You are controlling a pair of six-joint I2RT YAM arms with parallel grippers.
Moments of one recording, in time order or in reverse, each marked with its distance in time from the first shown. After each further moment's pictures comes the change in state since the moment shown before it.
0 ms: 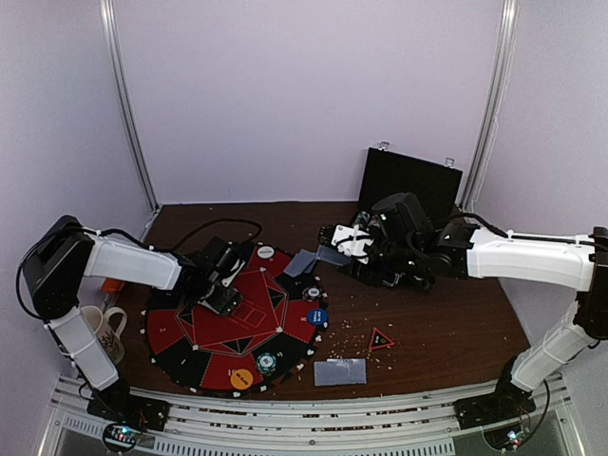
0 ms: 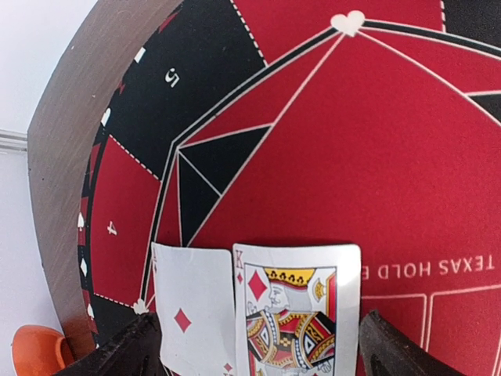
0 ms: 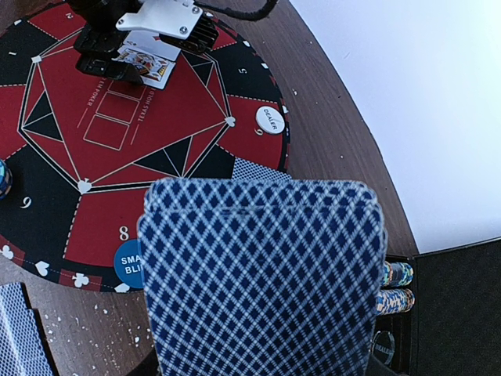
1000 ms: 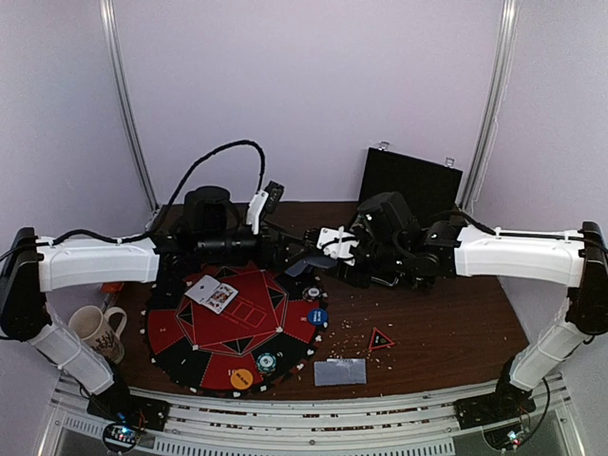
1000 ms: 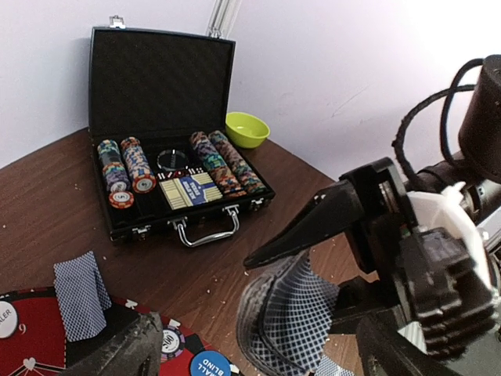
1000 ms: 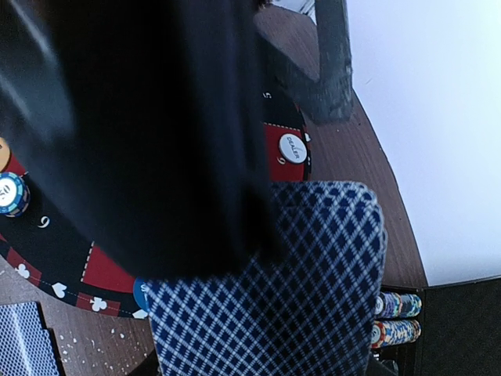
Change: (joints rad) left arm -0.124 -0.208 0.129 0.454 0.843 -0.384; right arm 0.049 0.066 0.068 0.003 -0.042 -0.017
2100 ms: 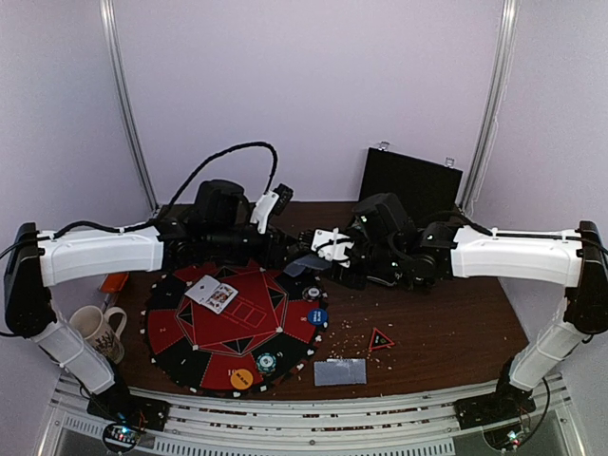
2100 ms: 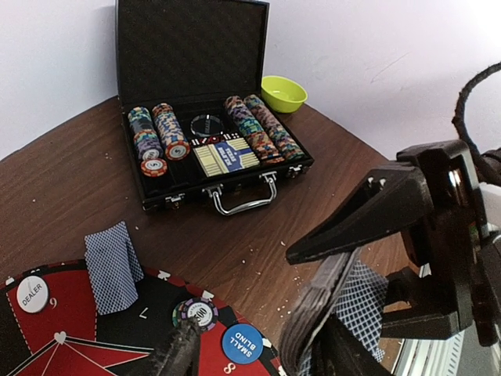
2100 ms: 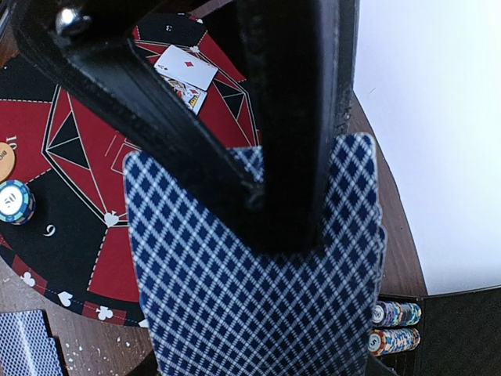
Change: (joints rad) left arm -0.016 0.043 0.126 -0.254 -0.103 0.092; right arm 0.026 0.017 0.018 0.006 0.013 -0.001
